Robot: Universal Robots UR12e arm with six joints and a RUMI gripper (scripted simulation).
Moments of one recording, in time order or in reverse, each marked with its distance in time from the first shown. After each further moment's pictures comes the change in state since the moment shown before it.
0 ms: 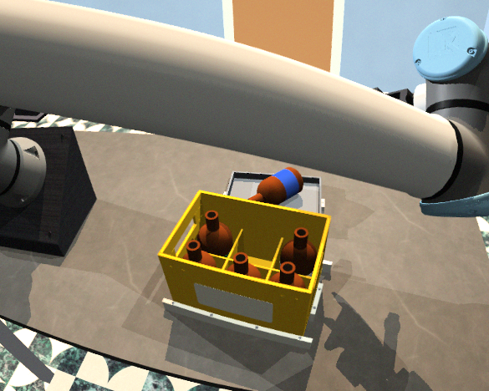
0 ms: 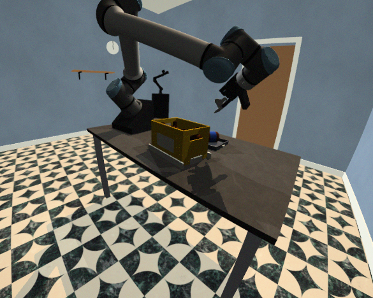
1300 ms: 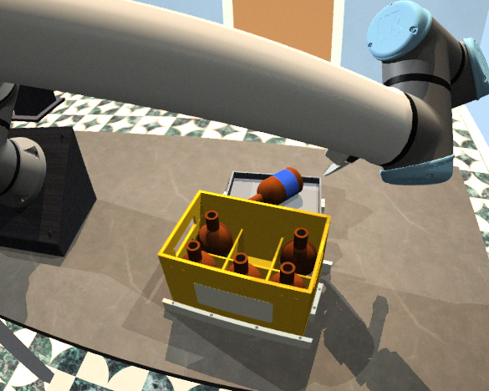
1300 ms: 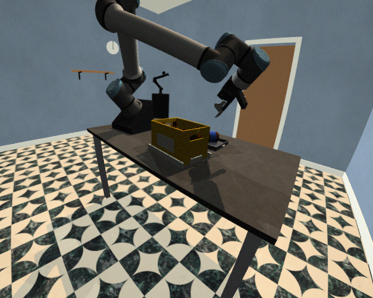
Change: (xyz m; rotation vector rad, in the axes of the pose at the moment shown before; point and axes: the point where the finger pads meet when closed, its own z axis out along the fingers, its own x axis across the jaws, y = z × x) arm -0.004 -0.015 0.041 0.101 0.131 -0.126
